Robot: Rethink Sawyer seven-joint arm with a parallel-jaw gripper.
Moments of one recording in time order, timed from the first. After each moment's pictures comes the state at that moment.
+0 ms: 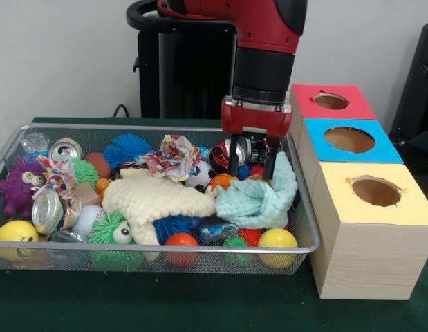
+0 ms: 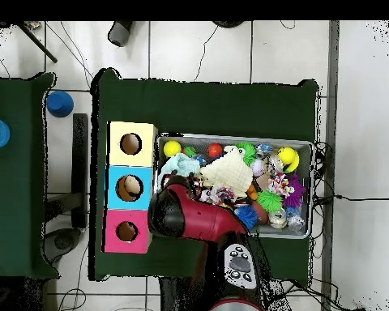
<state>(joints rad) -0.10 -0.60 -0.08 1.87 0.06 -0.03 1.62</state>
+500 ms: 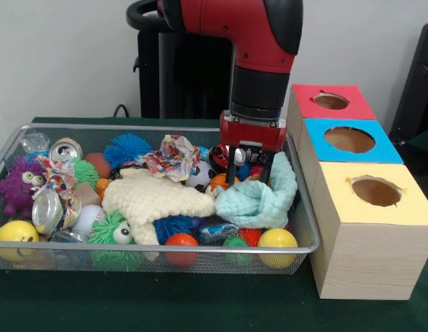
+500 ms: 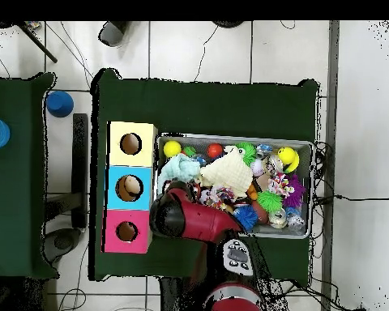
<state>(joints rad) -0.10 -0.52 -0.08 1.87 0.08 -0.03 1.62</state>
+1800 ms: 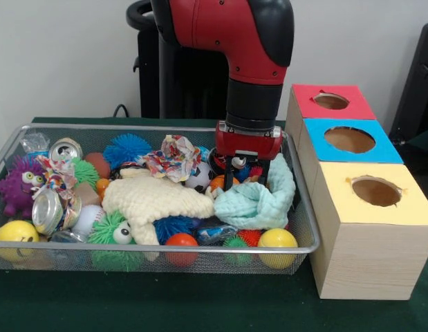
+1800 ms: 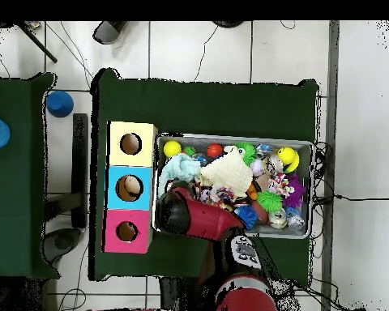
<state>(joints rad) -0.15 -0.49 -0.04 1.87 0.08 -0.04 1.62</state>
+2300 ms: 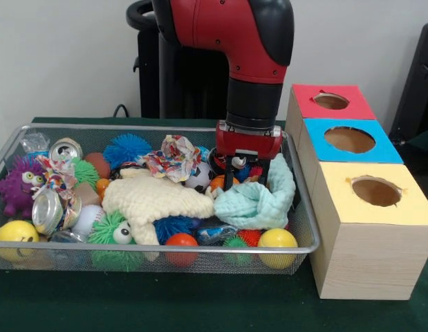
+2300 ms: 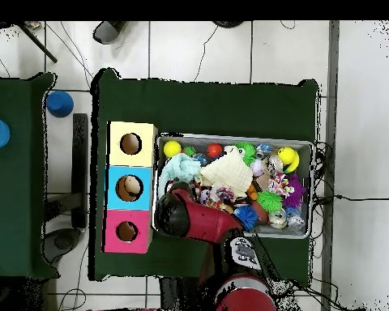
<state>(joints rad) -0.15 -0.49 -0.04 1.89 0.08 -0.09 1.62</state>
